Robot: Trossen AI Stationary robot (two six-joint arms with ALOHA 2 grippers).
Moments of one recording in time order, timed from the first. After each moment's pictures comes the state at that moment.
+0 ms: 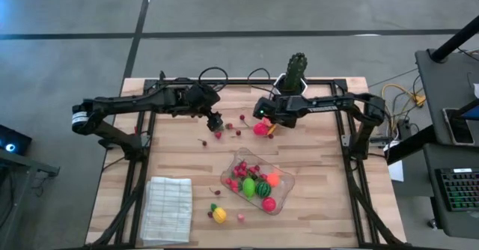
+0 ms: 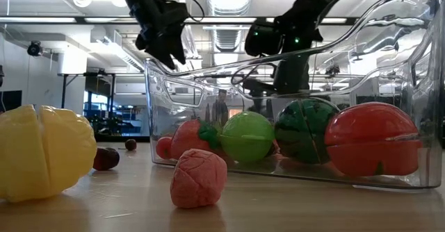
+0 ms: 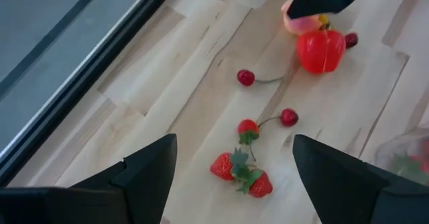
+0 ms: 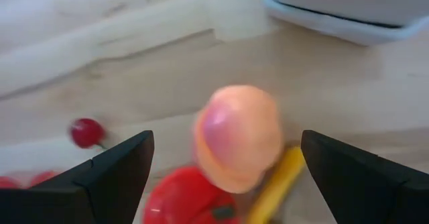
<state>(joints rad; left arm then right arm) 0.26 1.36 1.18 -0.72 -0.25 -0.25 -0.27 1.80 1.16 -0.61 0.29 1.46</state>
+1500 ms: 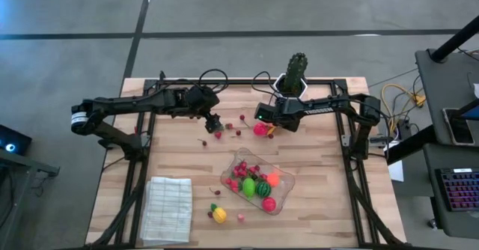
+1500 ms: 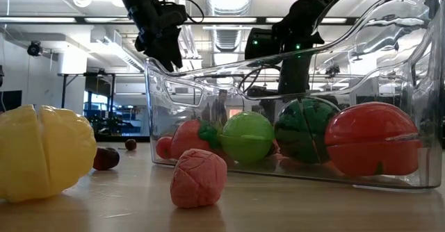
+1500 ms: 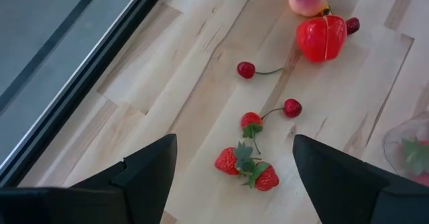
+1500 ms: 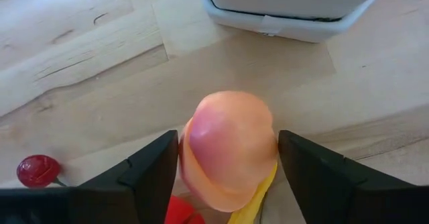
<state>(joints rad) 0.25 1.35 1.15 -0.71 -0.25 -0.19 -0.25 1.83 1.16 -0.67 0.37 1.62</state>
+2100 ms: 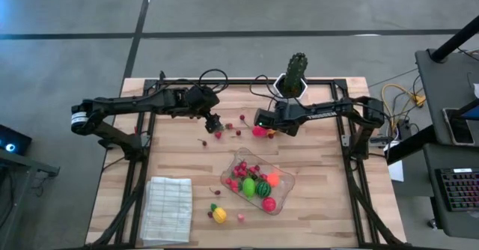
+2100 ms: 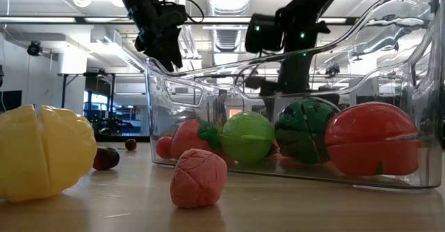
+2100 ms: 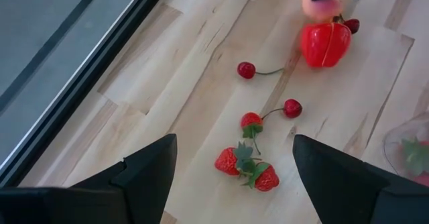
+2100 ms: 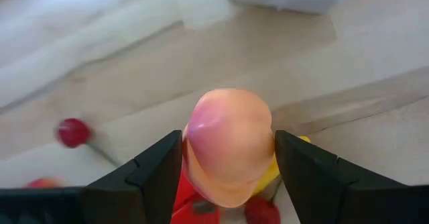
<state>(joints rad) 0.26 1.35 1.15 -0.71 -0.25 -0.19 -0.17 1.79 1.16 -0.68 0.41 1.70</state>
